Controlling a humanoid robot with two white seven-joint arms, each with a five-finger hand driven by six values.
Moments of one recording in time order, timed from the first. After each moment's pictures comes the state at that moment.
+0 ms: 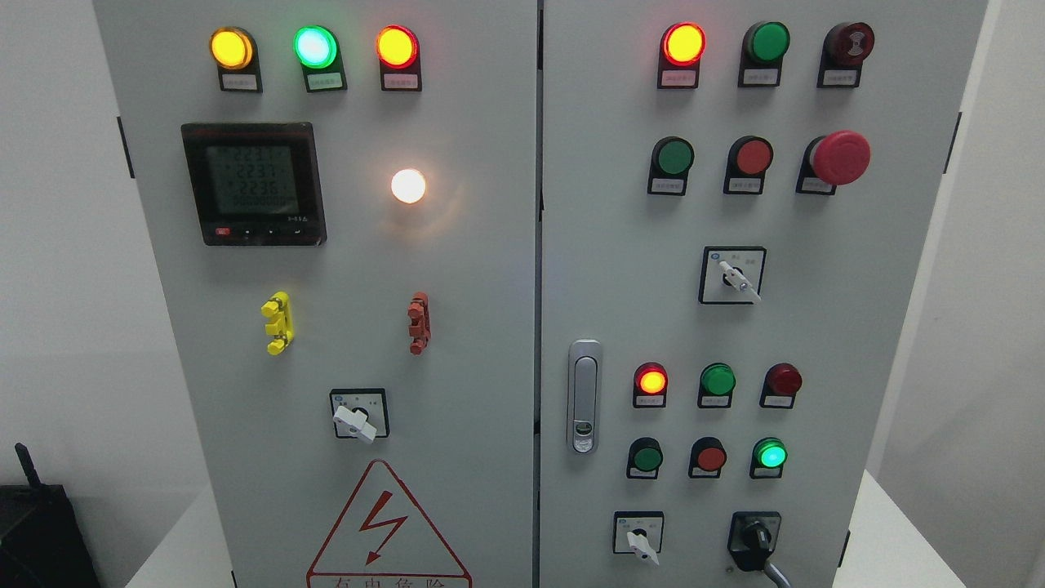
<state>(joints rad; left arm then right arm) -0.05 -0.08 0.07 0.10 -0.08 -0.10 -0.12 0.06 0.00 0.00 -1.70 0.00 -0.22 0.00</state>
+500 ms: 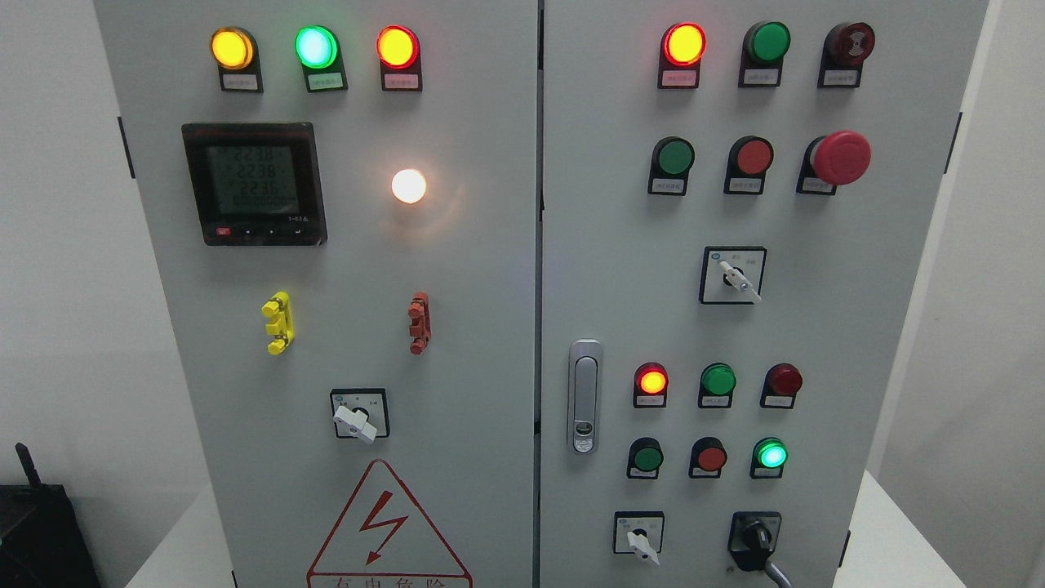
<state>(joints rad) -0.05 -0.08 0.07 0.10 -0.08 -0.10 -0.12 0.06 0.00 0.00 -1.71 0.00 -0.22 0.00</state>
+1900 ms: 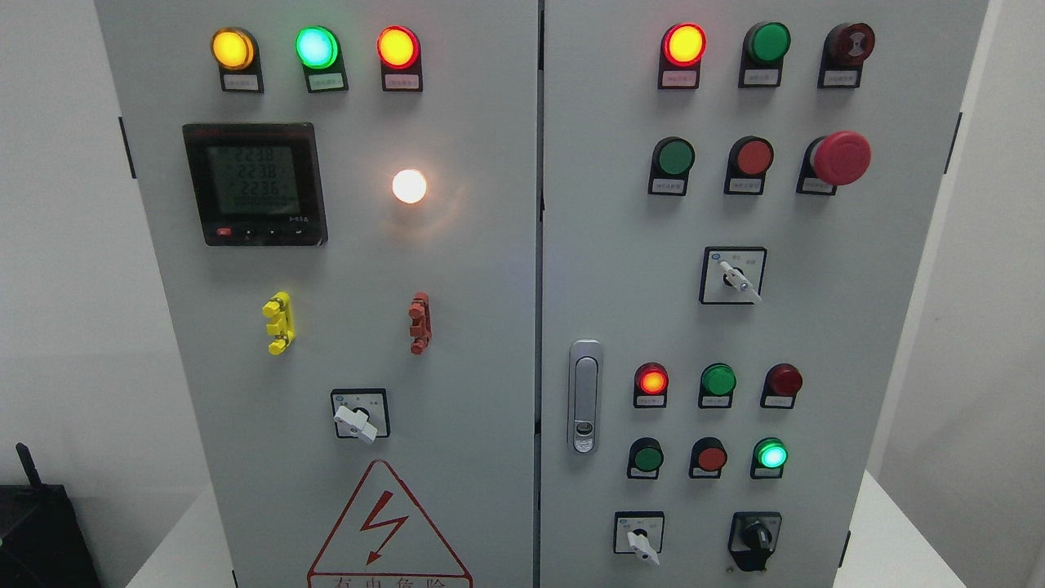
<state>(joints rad) -0.05 -0.08 0.07 0.10 -0.08 -0.10 -0.12 0.23 0.00 0.00 -1.82 -0.07 -0.22 0.04</state>
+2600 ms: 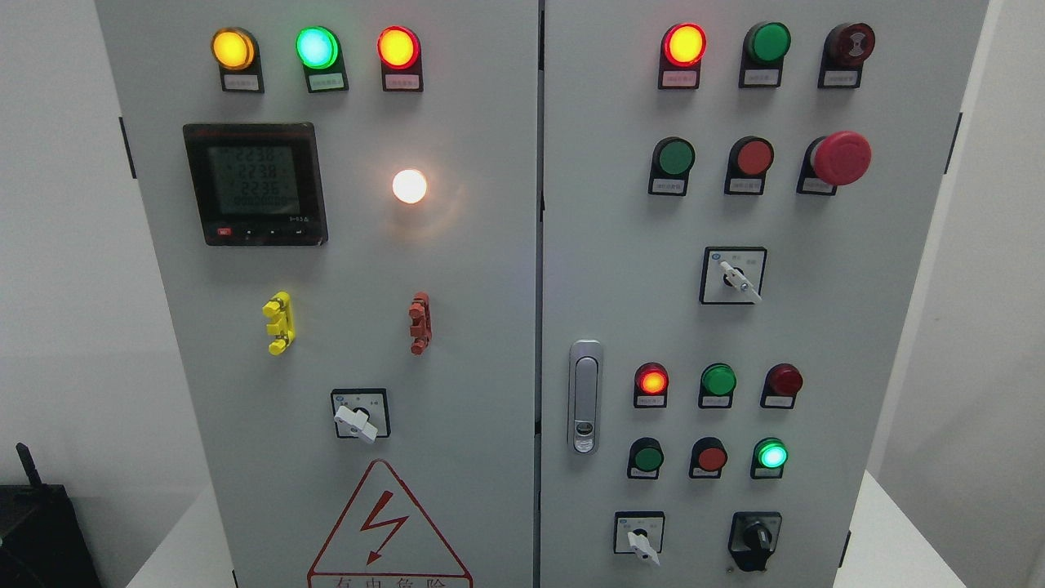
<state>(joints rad) -0.05 -0.08 0.07 0.10 -0.08 -0.10 -0.12 0.27 -0.02 -0.03 -1.86 -0.09 -0.24 0.05</state>
